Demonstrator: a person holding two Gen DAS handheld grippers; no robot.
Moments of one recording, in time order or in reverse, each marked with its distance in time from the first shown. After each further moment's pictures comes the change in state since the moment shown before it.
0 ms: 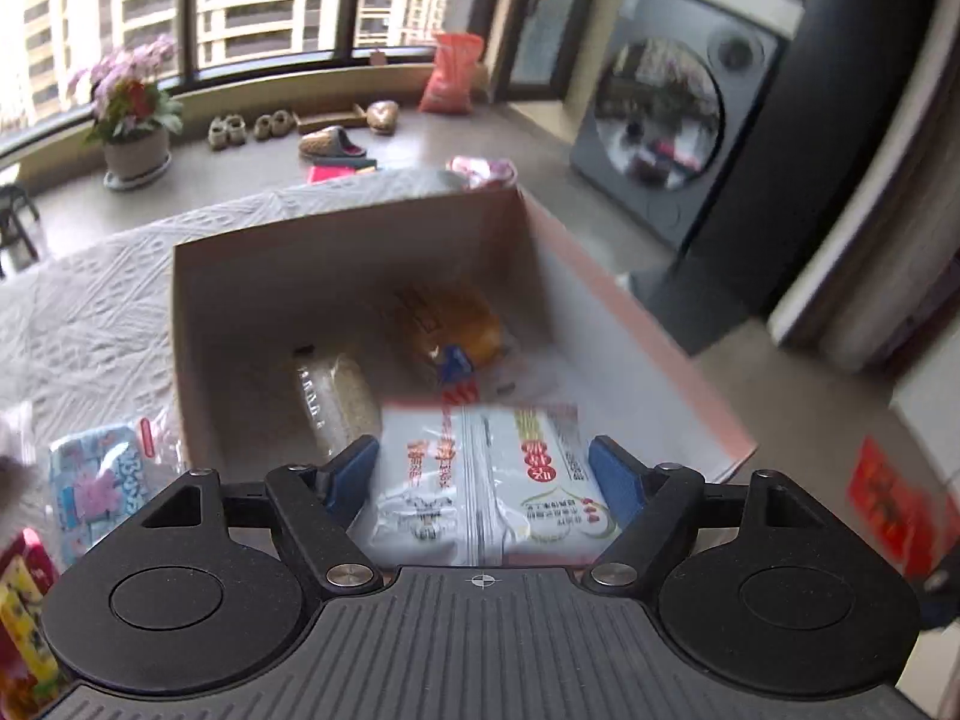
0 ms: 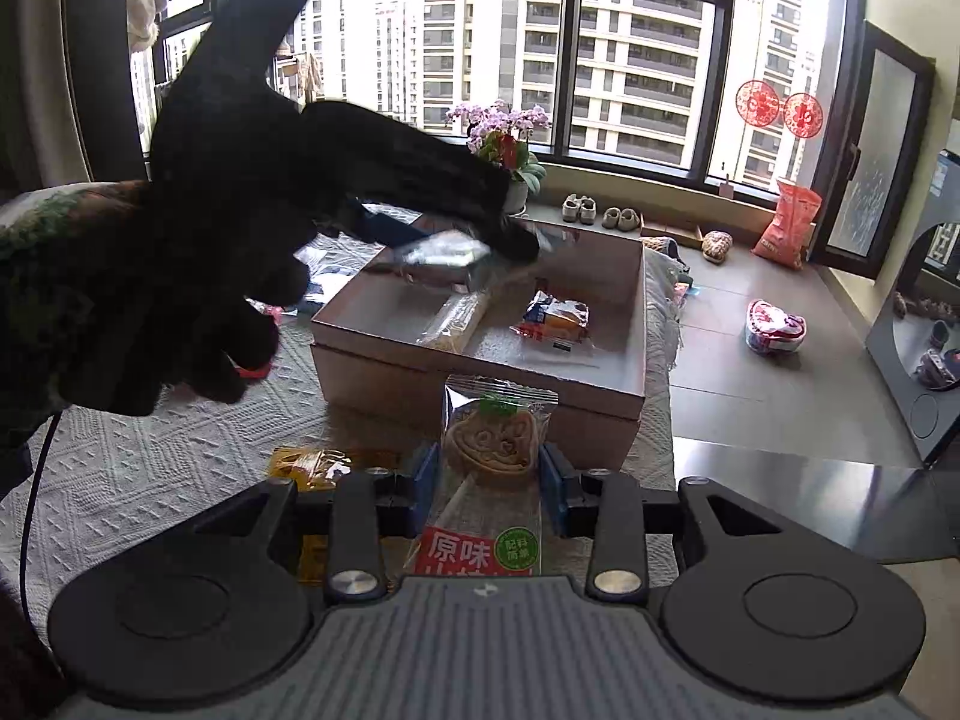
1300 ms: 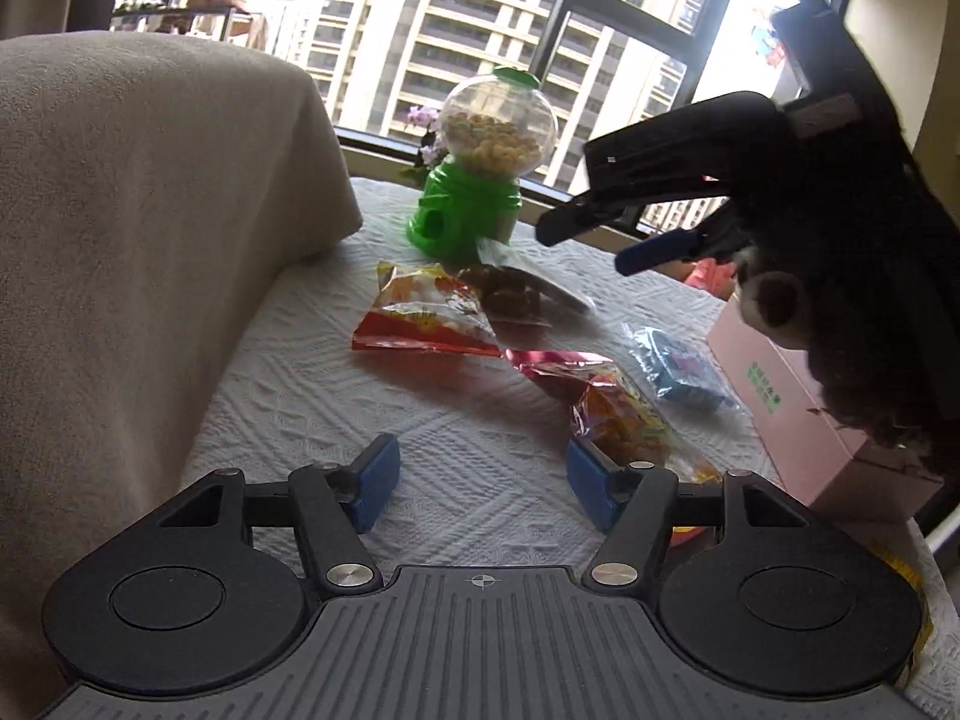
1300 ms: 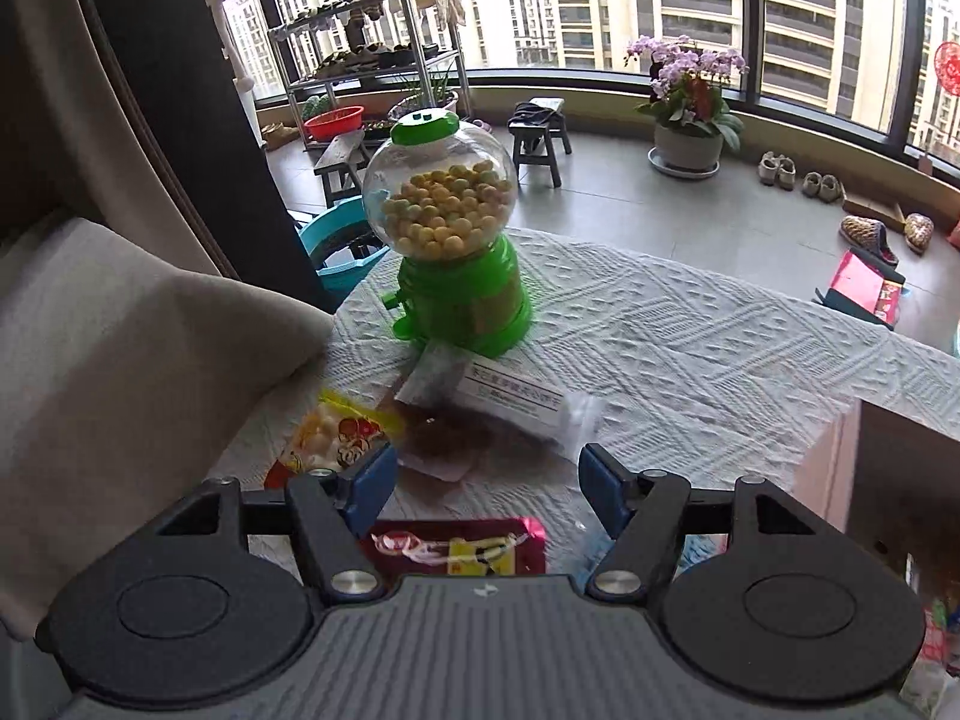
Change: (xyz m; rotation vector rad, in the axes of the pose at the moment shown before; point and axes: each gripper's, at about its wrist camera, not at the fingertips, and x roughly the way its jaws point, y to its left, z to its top) left arm -0.164 0.177 -0.223 -0.585 -0.380 0.298; right arm 0.221 0.184 0.185 -0.040 0.178 0.335
